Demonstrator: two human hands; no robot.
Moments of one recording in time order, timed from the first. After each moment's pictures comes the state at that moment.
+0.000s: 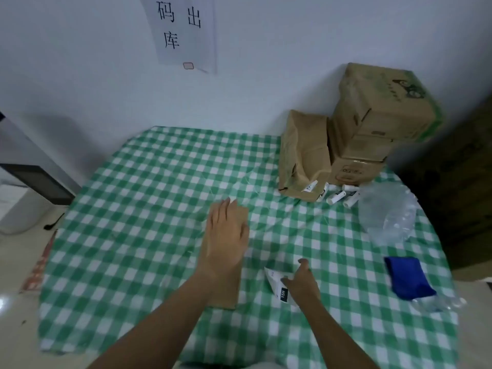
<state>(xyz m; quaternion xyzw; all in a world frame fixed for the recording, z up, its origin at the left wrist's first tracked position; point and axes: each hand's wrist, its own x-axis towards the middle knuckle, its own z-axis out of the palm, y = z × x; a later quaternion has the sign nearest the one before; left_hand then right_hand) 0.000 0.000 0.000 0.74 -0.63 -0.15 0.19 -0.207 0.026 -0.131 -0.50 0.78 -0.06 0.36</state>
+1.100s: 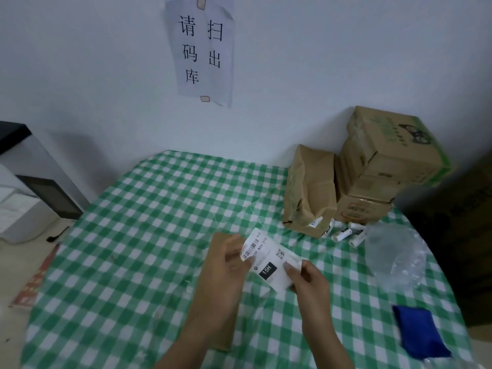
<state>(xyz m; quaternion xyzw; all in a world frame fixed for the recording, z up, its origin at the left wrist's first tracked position) -0.006 0.030 0.044 0.63 -0.42 -0.42 0.51 -0.171 0.006 0.030 -0.37 0.61 -0.46 0.53</state>
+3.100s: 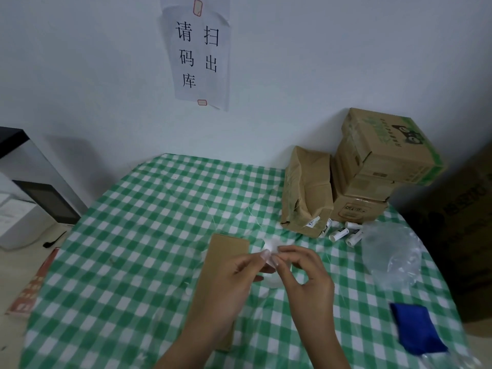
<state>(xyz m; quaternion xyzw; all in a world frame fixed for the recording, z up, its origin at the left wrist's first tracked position) -0.020 0.043 0.103 0.55 -0.42 -0.55 0.46 -0.153 0.032 0.095 -0.58 0.54 -0.50 0.33</state>
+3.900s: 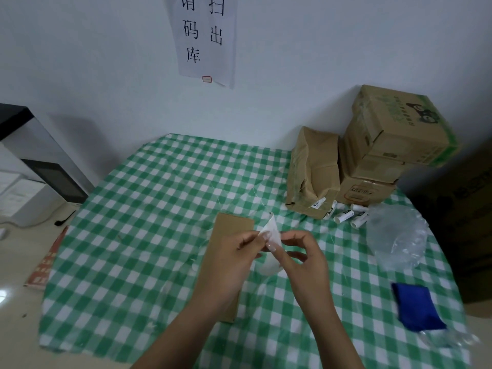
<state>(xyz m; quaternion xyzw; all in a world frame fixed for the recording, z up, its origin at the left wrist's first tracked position) -0.015 0.047 0.090 0.60 -0.43 -0.52 0.44 -0.154 0.036 0.079 -0.55 0.57 -0.43 0.44</state>
